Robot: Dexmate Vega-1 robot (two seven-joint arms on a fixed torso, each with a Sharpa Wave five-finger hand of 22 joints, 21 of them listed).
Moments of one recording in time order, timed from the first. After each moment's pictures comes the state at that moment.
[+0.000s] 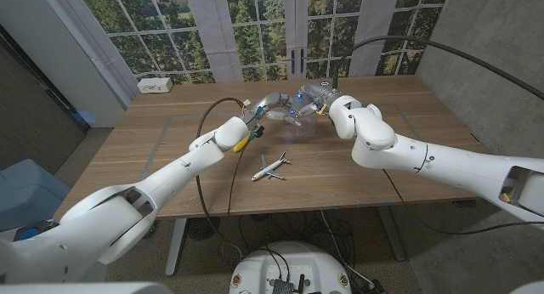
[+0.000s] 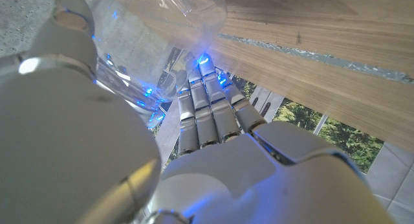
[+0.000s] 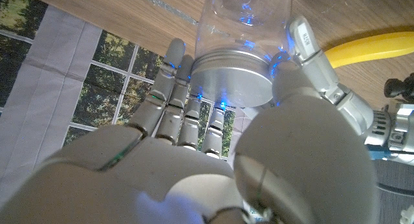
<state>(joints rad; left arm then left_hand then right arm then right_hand) 0.49 0.44 0.74 -1.16 0.06 -0.37 0.04 0.94 -0.28 0.34 -0.18 0.29 0.65 0.13 0.59 0.19 0.79 0.07 0.47 0.25 0.72 -0.04 0.42 0.30 0.43 -0.02 0.21 0.18 -0.34 -0.81 -1.16 -2.07 -0.60 -0.84 0.23 0.99 -0.14 0.50 -0.18 0.23 0.49 -0.09 0.46 0.25 0.58 0.11 0.47 0.56 0.70 0.05 0.67 0.63 0.67 -0.06 0.99 0.20</state>
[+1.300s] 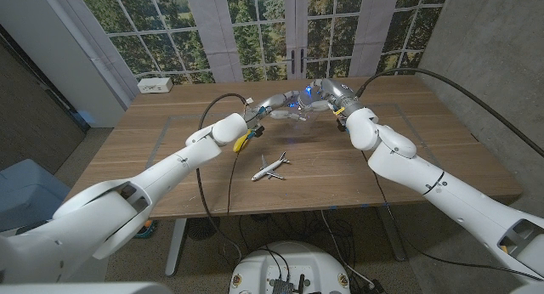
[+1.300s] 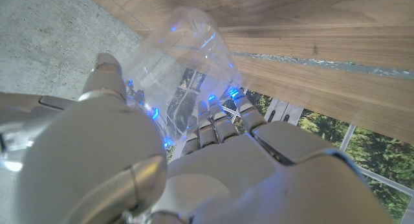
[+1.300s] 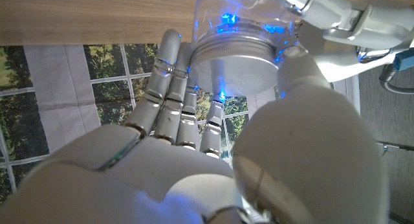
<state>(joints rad) 0.49 0.47 0.76 -1.21 0.12 -0.39 -0.03 0.90 -0.03 0.22 -0.17 0.21 0.12 0.03 0.37 0.22 0.32 -0.05 0.25 0.38 0.33 -0.04 0.24 0.20 0.26 0.10 0.23 0.18 -0.73 -0.67 -0.67 -2.01 -0.36 -0.53 -0.12 1.03 -0.18 0.49 -0.18 0.26 0.57 -0.02 0.53 0.27 0.65 0.17 0.60 0.58 0.81 0.06 0.62 0.66 0.71 -0.04 1.14 0.19</state>
